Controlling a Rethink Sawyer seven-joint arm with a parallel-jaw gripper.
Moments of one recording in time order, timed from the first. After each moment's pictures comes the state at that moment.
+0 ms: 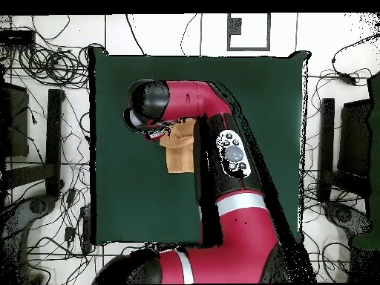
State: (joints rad) arm -0.16 -0.45 0.28 1.21 -0.19 1.11 3.03
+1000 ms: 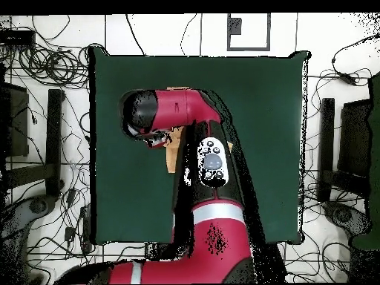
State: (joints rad) arm -0.03 -0.44 0.09 1.22 -0.15 1.08 3.03
